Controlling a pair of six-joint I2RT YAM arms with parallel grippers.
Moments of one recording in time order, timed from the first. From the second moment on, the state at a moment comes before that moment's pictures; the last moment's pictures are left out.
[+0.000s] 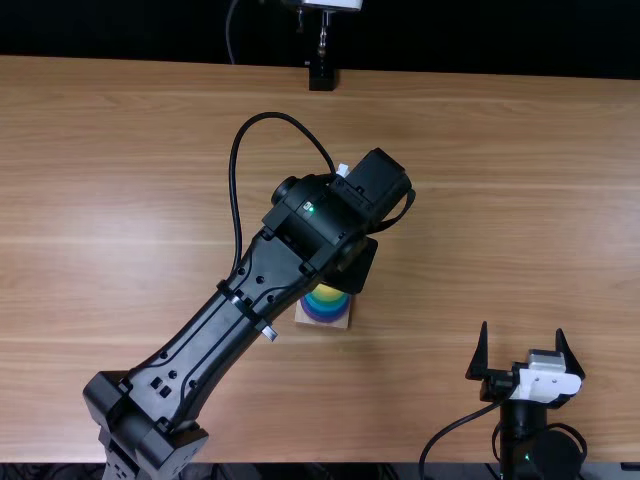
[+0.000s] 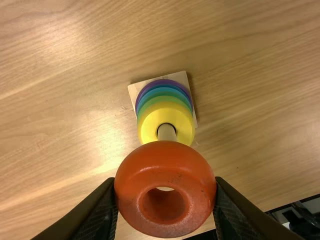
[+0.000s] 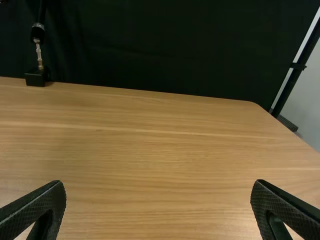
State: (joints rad) left arm -0.75 2.04 2.27 -1.54 -0.09 -0.41; right arm -0.03 0.02 0.02 -0.05 0.10 -0.18
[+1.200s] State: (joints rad) left arm -0.75 2.11 2.26 -1.54 -0.07 -0.41; right arm -0.03 0.02 0.02 -0.05 0.10 -0.18
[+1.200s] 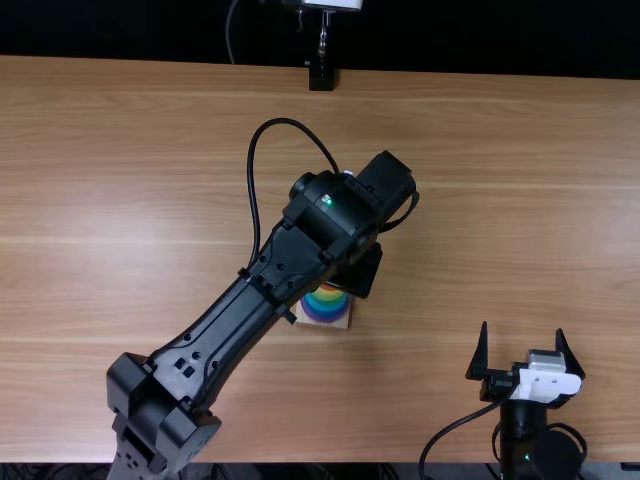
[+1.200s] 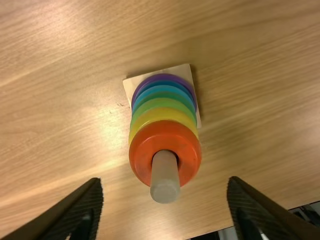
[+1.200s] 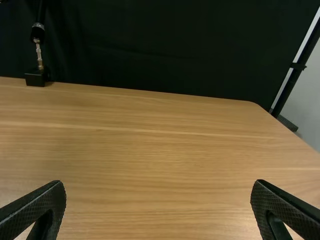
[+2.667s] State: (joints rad) left arm -0.05 0.36 0.19 0.06 0.09 -0.28; right arm -0.03 0.02 0.02 -0.05 0.10 -0.18
